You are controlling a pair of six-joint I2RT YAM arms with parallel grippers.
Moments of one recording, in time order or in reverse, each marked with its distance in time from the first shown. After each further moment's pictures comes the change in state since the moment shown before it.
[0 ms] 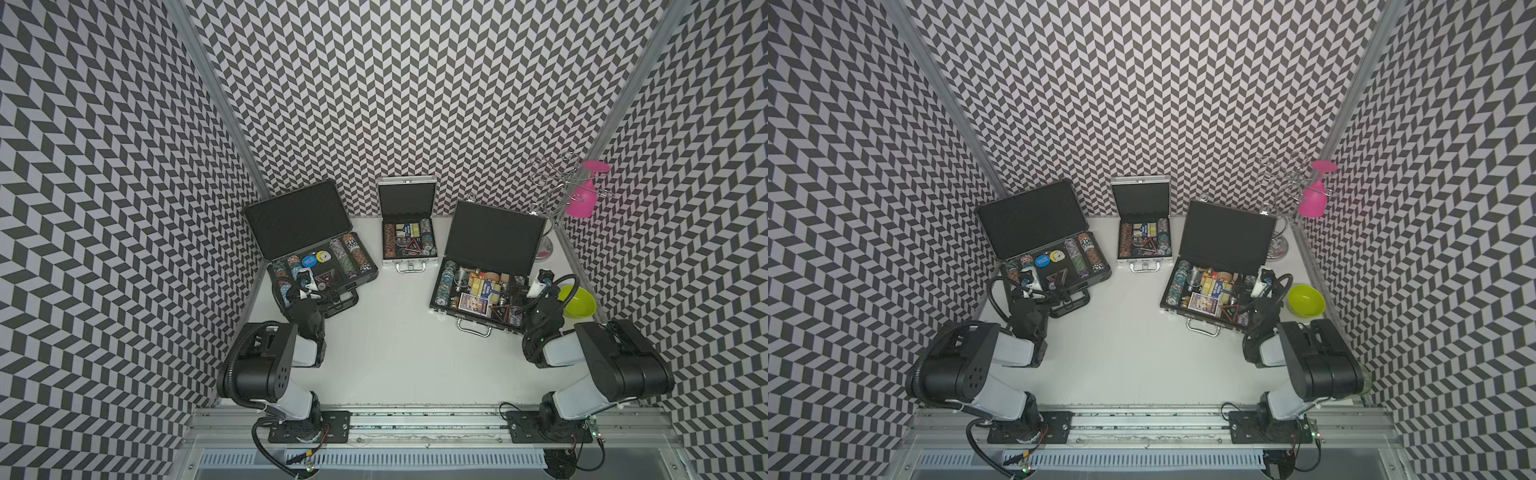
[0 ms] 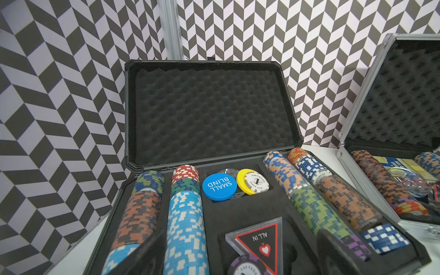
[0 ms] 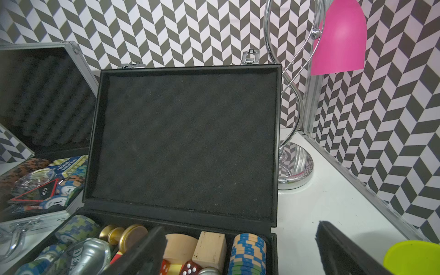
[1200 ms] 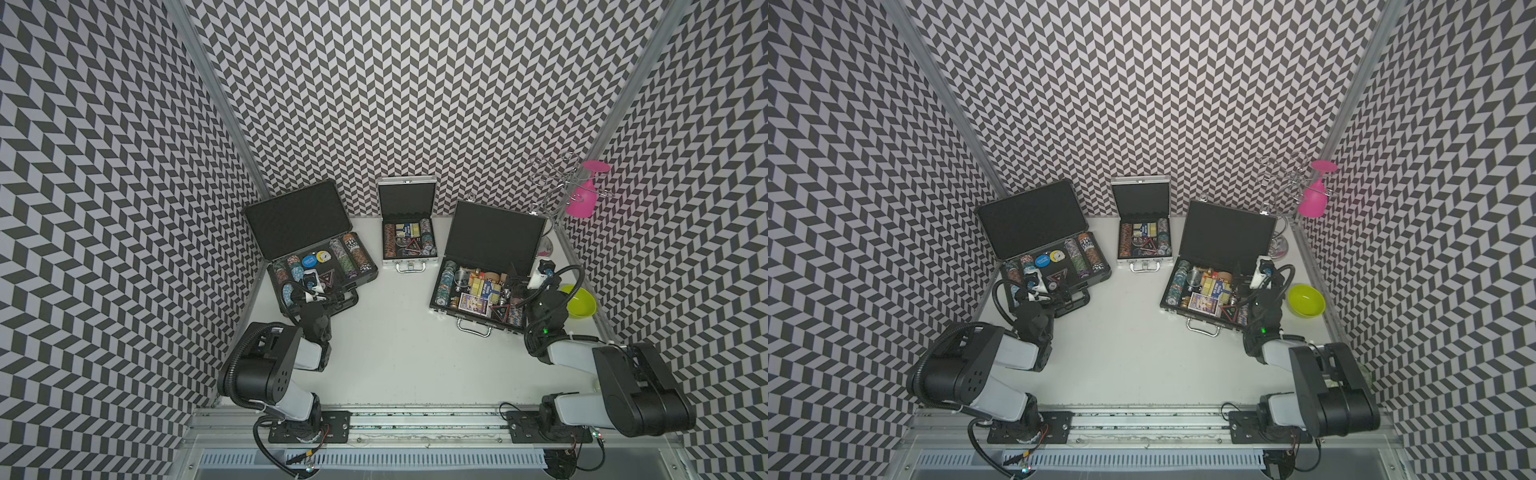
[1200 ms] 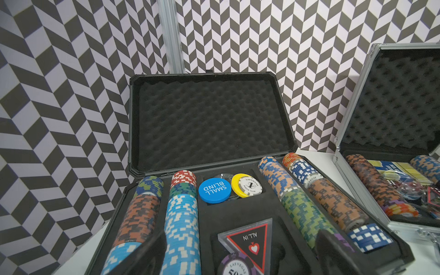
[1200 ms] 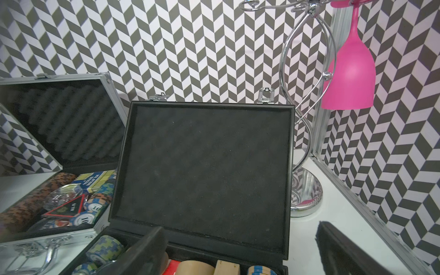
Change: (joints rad) left arm -0.080 -0.005 -0.021 0.054 -0.109 0.030; right arm 0.034 -0.212 0.091 -0.260 -0.041 -0.023
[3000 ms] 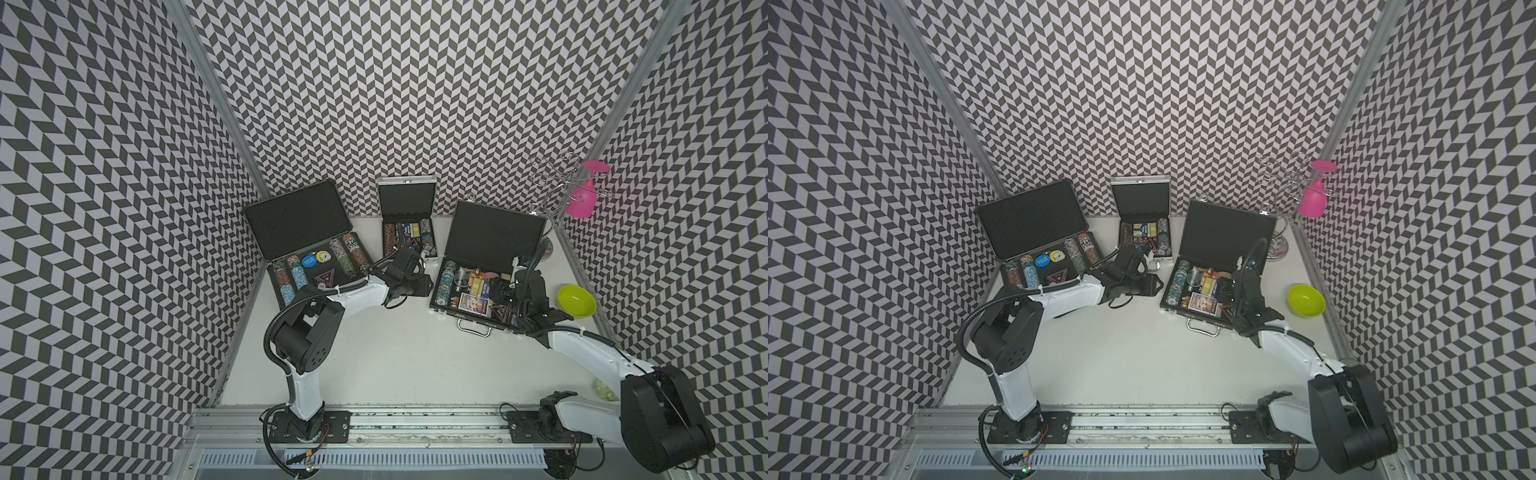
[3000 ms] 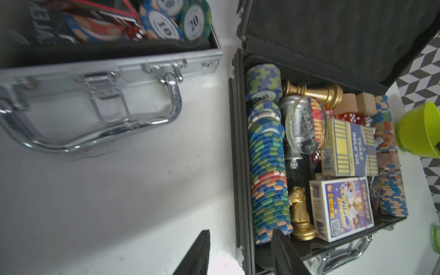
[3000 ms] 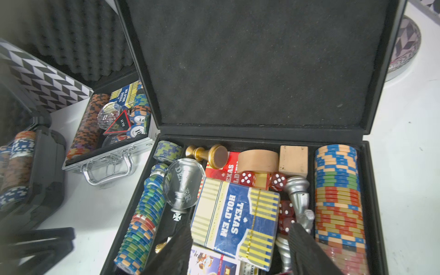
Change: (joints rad) left arm -0.535 0.320 1.009 -1.479 0.552 -0.454; right arm 0.165 -0.122 0.272 -0.975 -0.041 0.428
